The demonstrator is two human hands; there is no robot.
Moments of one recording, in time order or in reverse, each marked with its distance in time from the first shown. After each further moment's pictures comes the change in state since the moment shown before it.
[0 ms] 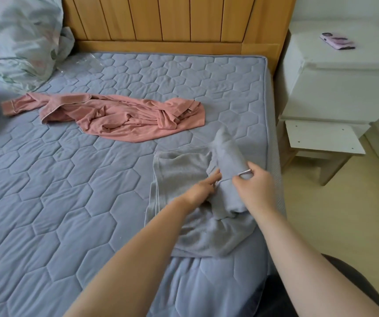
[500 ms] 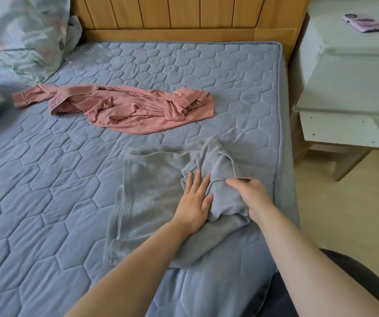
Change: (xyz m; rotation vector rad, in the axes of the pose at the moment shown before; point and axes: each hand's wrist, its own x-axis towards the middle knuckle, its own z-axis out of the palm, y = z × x) left_hand -0.026 -0.066 -0.004 0.748 0.377 0.216; right_hand 0.003 0.028 0.046 0.549 -0.273 0.450
